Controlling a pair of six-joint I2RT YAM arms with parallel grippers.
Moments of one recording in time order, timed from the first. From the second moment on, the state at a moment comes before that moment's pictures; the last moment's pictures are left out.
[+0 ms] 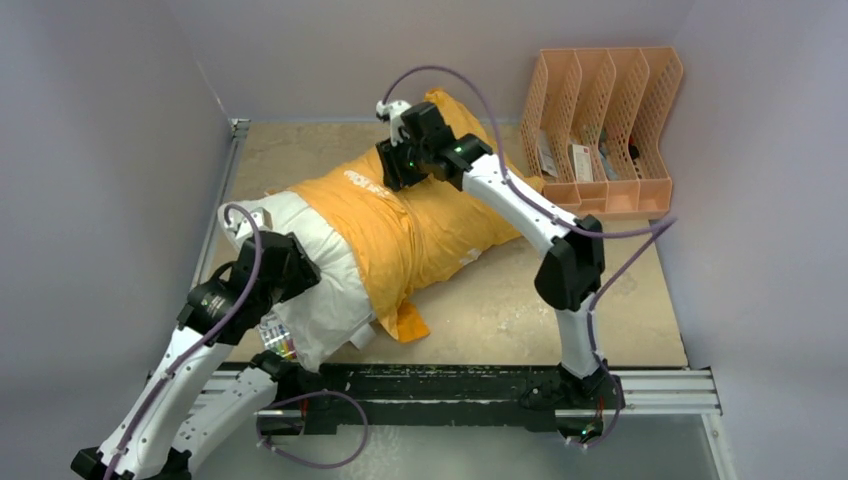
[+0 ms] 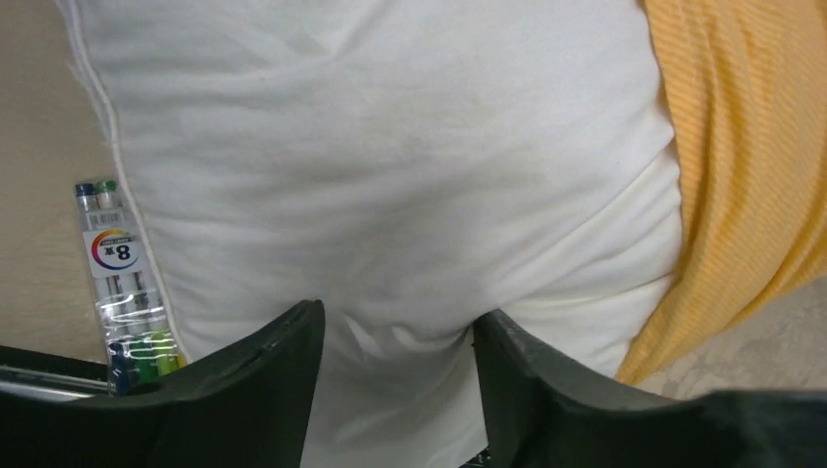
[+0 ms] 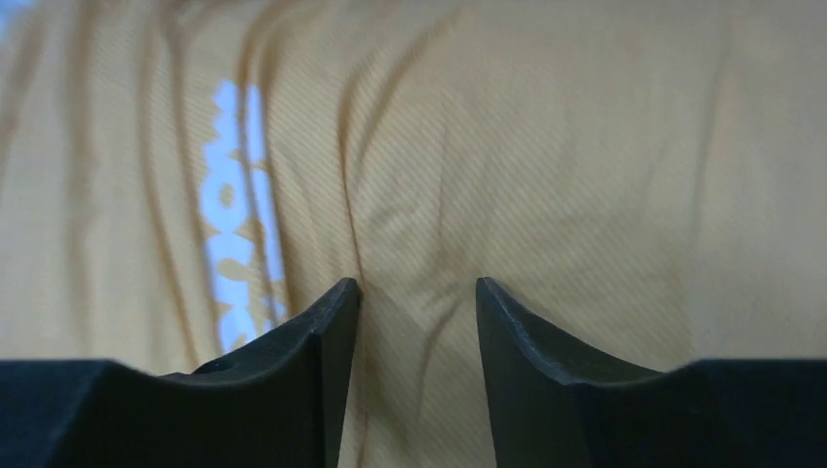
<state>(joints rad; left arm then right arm) -0.47 0.70 0.89 -1.01 -0.34 -0.83 0.71 1.99 2.07 -0.66 -0.08 0.11</state>
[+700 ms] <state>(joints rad) -0.30 1.13 1.08 -0.81 -0.38 -0.67 0.90 1.47 1.51 -0.67 0.23 0.33</state>
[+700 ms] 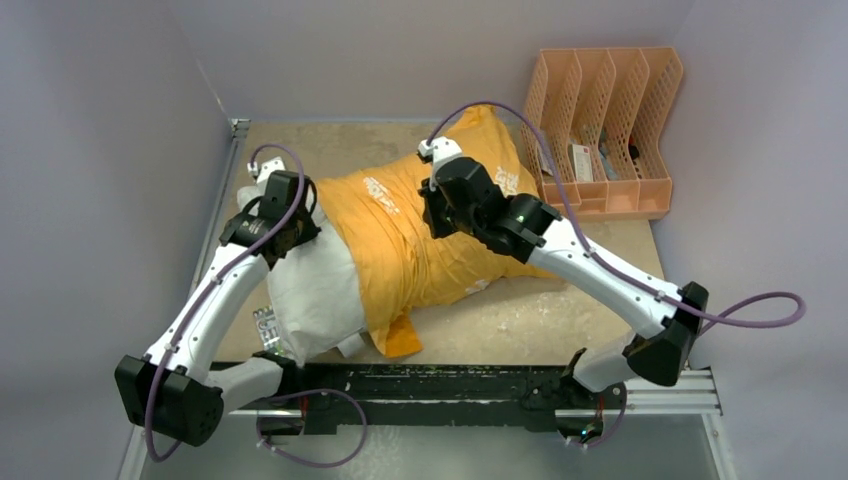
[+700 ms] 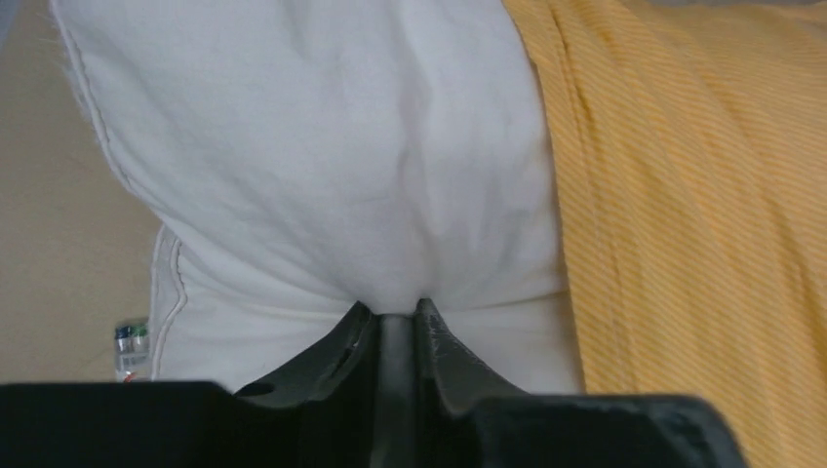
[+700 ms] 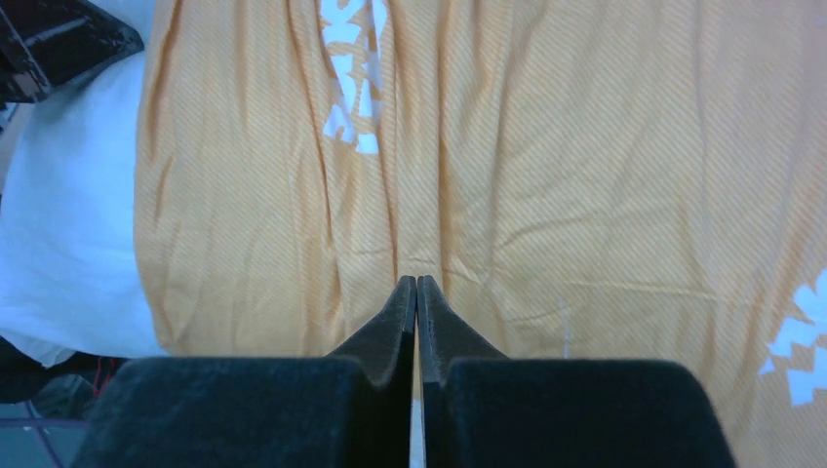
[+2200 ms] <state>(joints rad) -0.29 1.04 1.00 -0.67 -0.19 -0.64 0.71 1.48 1.45 -0.64 0.17 0.37</state>
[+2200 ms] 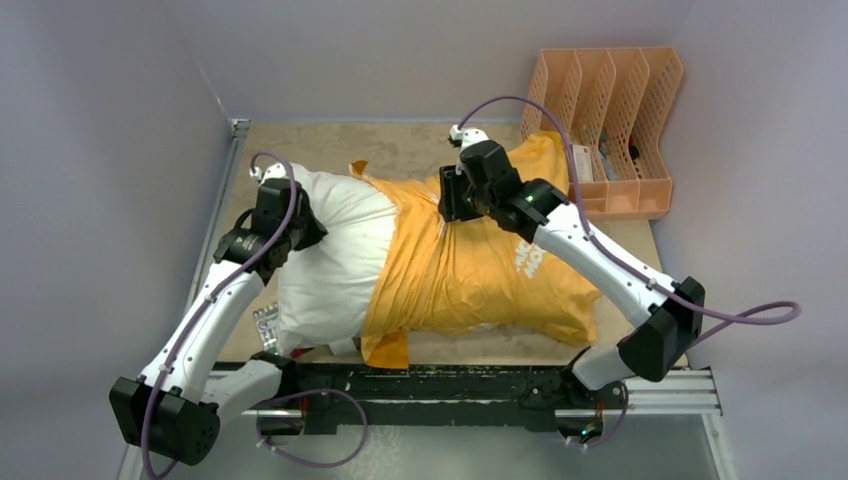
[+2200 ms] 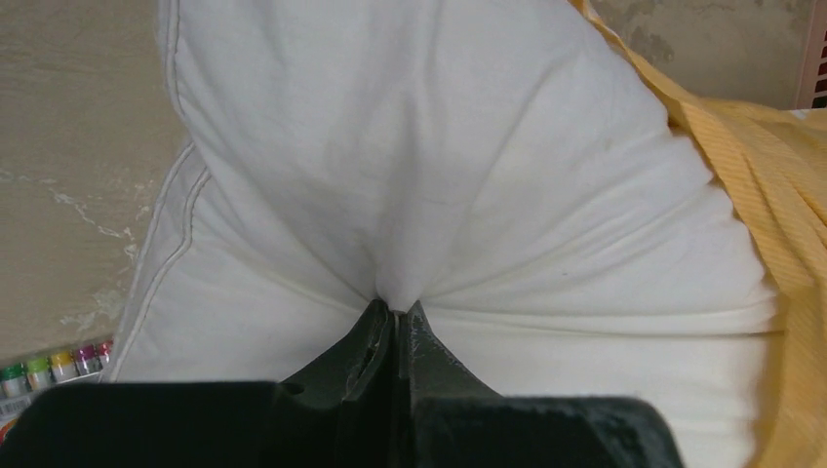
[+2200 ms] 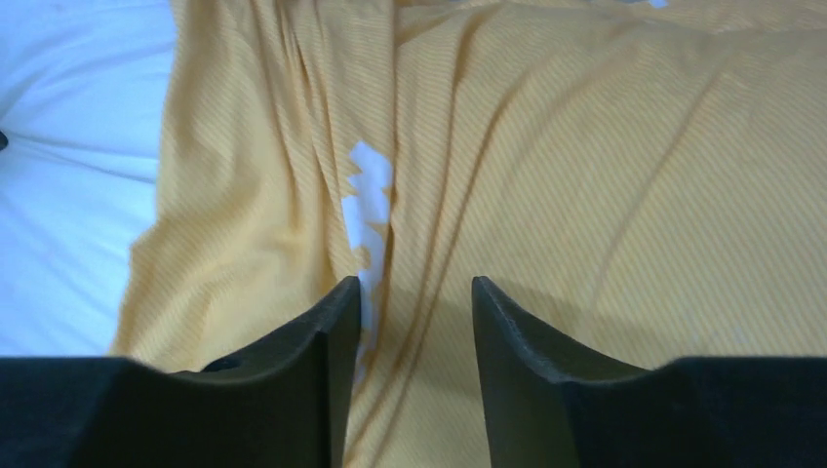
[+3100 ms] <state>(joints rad) -0.25 1.01 1.10 -0.87 0.04 -0.48 1.12 1.60 1.37 -0.78 0.43 0.55</state>
